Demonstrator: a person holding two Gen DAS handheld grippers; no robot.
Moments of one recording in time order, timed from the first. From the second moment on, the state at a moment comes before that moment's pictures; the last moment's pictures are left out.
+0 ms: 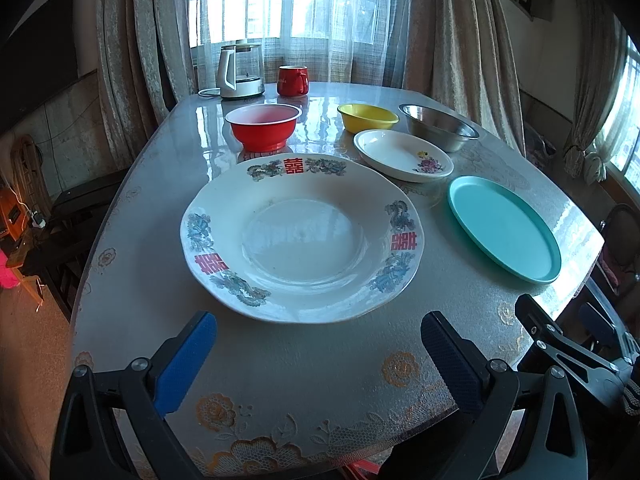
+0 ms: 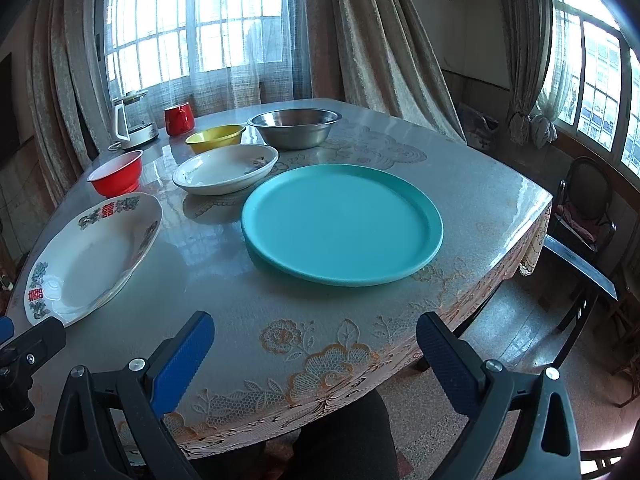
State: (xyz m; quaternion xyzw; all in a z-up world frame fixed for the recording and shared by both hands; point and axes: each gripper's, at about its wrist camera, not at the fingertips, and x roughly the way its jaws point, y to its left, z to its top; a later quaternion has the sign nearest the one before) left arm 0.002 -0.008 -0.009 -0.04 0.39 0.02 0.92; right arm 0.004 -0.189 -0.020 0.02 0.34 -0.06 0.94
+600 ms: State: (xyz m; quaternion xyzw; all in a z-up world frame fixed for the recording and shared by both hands) left arm 0.000 -0.003 -0.007 -0.07 0.38 0.00 0.92; right arm 0.010 -0.182 -0.021 -0.01 0.35 -0.04 0.94
